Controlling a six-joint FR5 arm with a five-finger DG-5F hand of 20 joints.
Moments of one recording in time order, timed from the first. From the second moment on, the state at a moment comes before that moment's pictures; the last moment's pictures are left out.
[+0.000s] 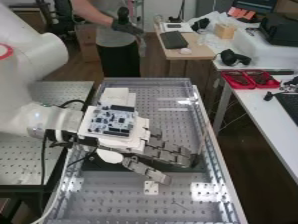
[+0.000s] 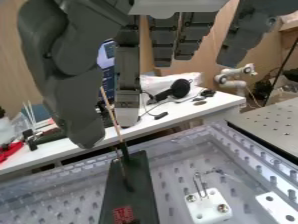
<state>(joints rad) 1.21 -2.01 -1.75 -2.68 -1.82 -0.58</state>
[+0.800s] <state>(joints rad) 1.09 -2.19 -1.54 -2.72 -2.10 -0.67</state>
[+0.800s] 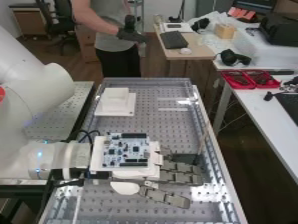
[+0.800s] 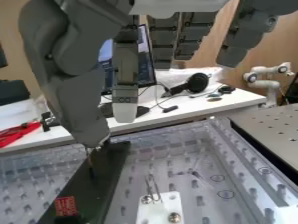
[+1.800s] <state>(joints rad) 1.05 -2.31 -1.41 -2.78 -2.21 -0.80</state>
